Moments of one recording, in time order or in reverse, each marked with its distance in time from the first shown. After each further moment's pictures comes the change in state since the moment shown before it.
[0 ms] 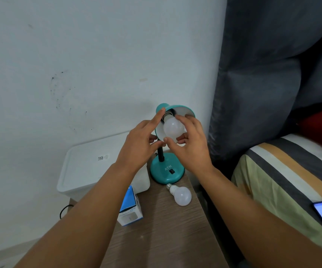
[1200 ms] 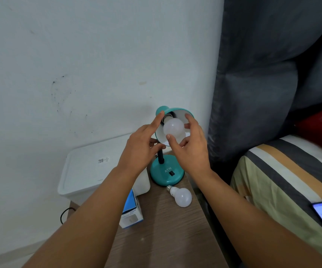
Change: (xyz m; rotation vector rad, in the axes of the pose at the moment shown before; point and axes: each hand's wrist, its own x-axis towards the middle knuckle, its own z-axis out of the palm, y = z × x) left_hand -0.003 0.004 0.002 -0.011 0.005 -0.033; right_hand -0.004 -0.010 0.001 -0.038 0.074 0.146
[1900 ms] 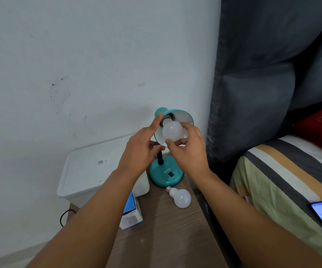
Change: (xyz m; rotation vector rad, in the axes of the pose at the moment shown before) left_hand -0.003 0.001 0.002 0.021 -0.014 -0.022; right_hand 0.000 0.001 0.001 0.067 -0.026 0.054
